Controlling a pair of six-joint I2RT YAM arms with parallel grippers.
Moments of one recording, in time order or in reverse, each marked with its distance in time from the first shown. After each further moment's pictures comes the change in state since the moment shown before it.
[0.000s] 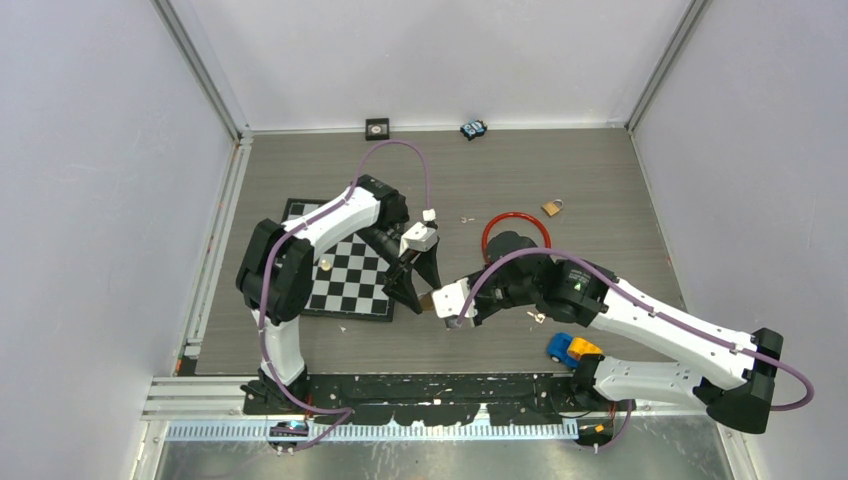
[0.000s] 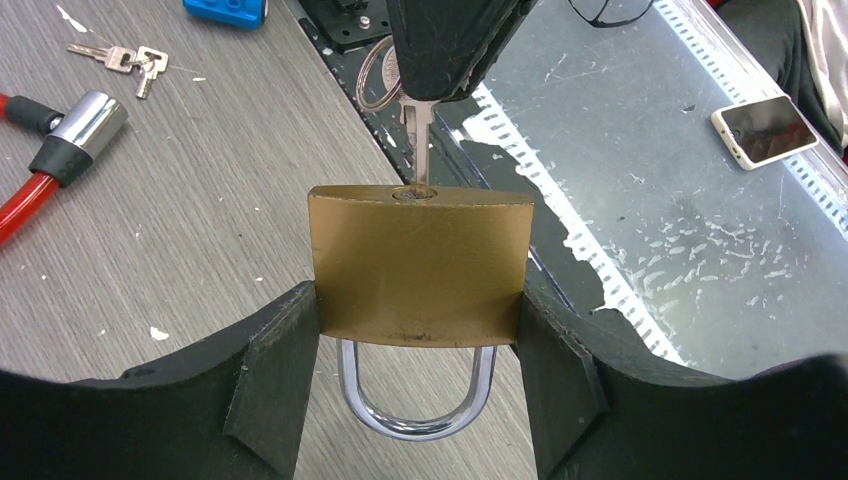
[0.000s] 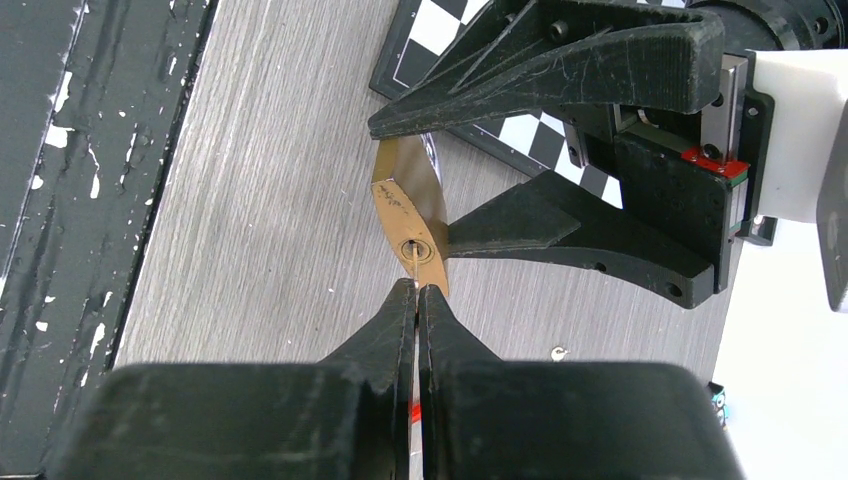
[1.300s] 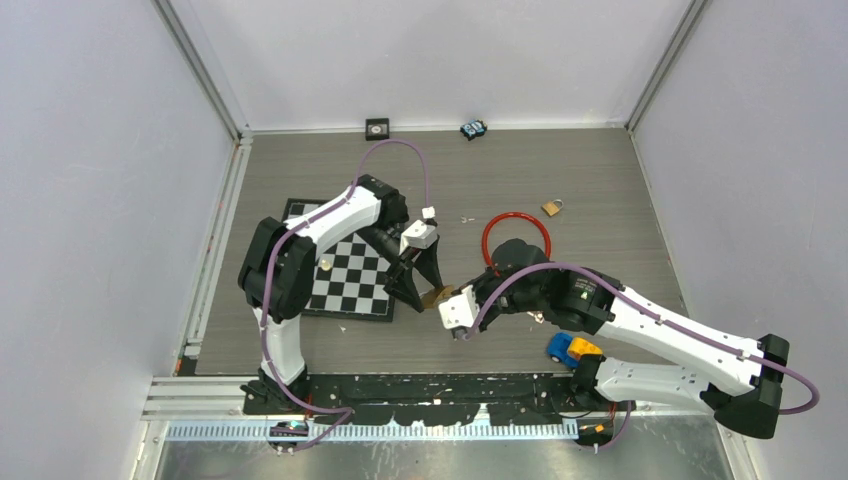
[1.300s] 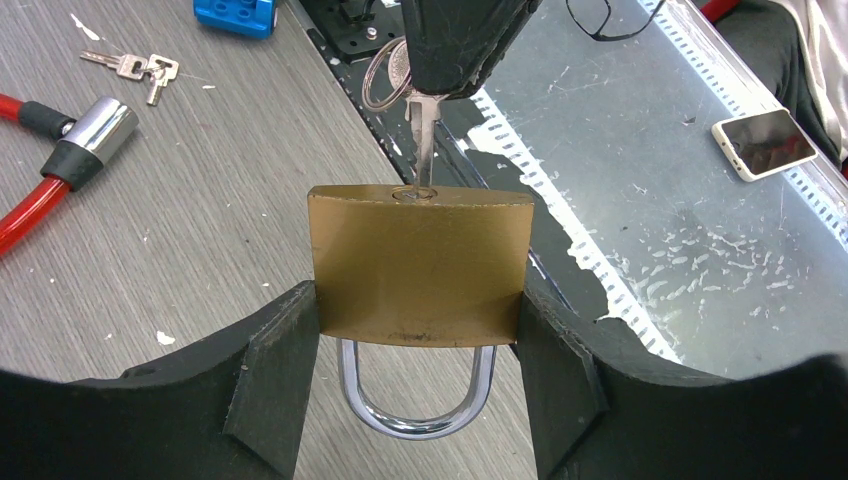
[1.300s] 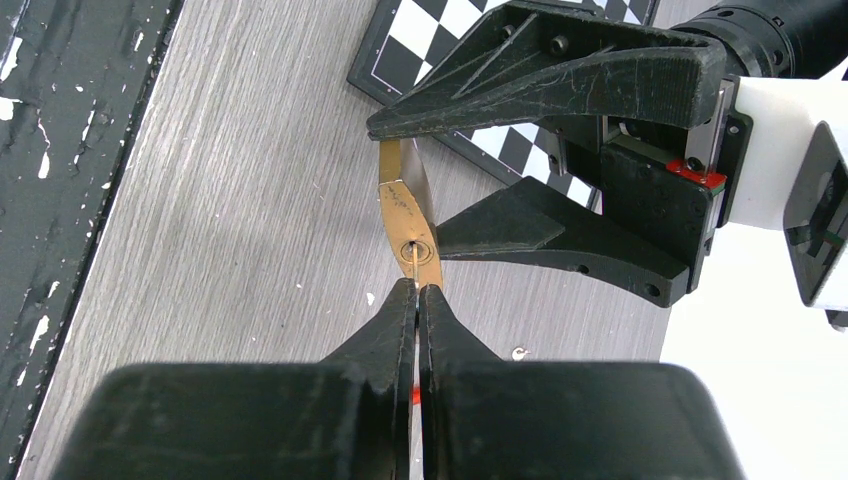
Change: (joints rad) left arm 0.006 0.017 0.006 -0.002 0.024 0.007; right arm 0.018 -0.058 -0.066 0.058 0.036 -0.083
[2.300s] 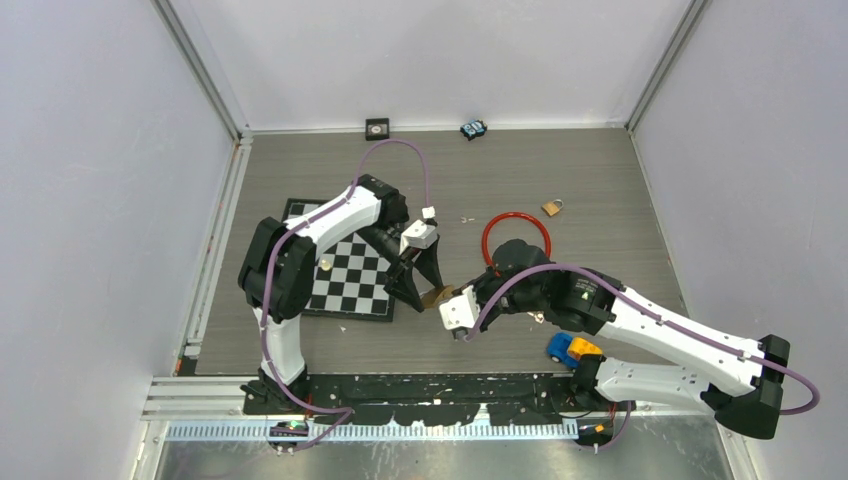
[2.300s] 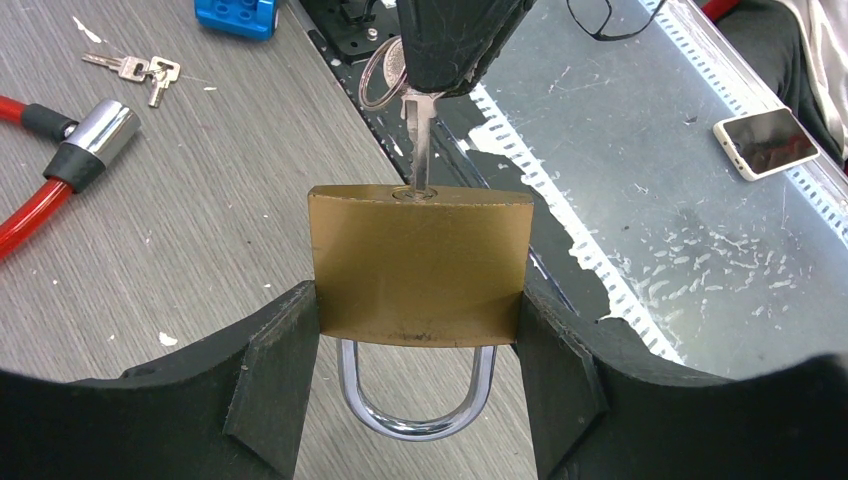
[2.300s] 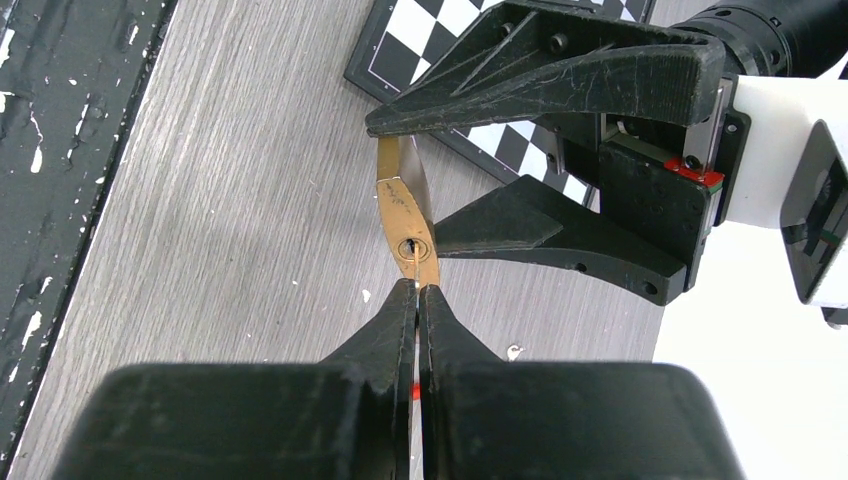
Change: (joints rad) left arm 0.000 0.000 0.002 0.000 0.000 0.002; right arm 0.000 -0.005 -0.002 -0.003 0.006 -0.014
